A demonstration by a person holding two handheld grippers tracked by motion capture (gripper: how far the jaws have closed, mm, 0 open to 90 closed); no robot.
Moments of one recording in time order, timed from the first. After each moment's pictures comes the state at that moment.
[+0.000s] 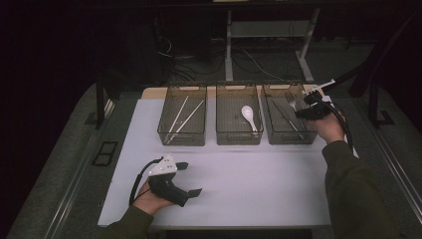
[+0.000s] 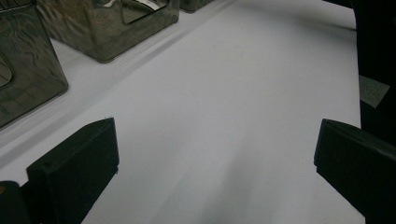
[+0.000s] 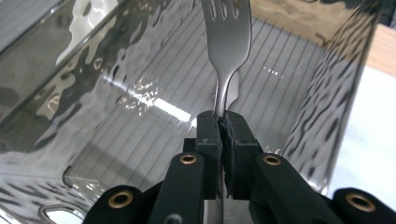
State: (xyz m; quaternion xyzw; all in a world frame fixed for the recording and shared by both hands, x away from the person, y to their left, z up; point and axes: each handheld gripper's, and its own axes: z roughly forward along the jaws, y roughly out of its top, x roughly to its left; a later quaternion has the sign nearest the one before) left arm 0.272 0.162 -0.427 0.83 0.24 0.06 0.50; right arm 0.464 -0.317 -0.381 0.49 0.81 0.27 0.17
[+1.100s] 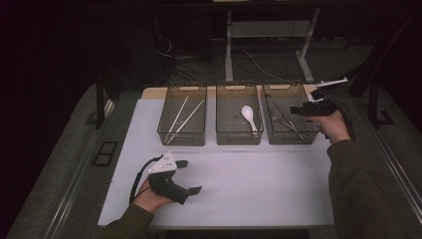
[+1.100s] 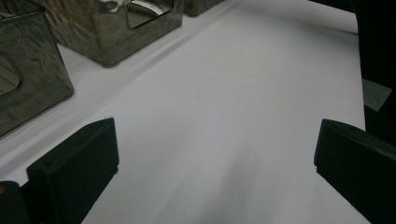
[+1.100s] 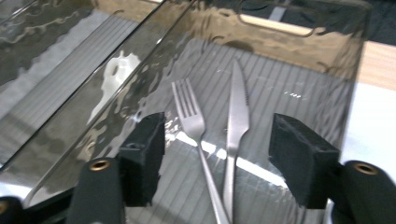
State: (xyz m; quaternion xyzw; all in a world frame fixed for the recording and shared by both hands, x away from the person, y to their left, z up) left arm 0.278 0.163 -0.426 0.83 0.24 0.07 0.50; right arm 0.462 -0.329 -0.370 0.51 0.76 0.36 0.16
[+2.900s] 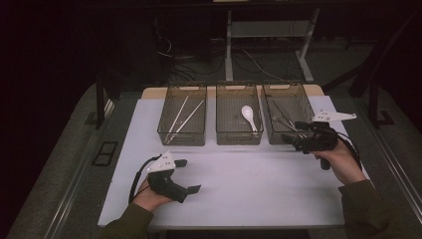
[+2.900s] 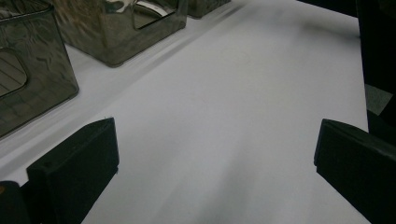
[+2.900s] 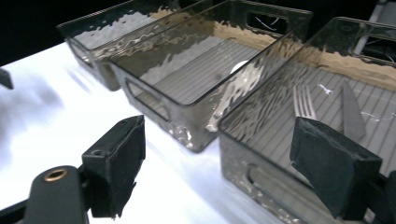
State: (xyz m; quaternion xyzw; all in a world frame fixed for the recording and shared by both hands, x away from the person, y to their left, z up) left arm 0.280 0.166 -0.428 0.83 0.25 0.06 0.50; right arm 0.352 -0.299 -0.380 0.38 0.77 0.49 0.15
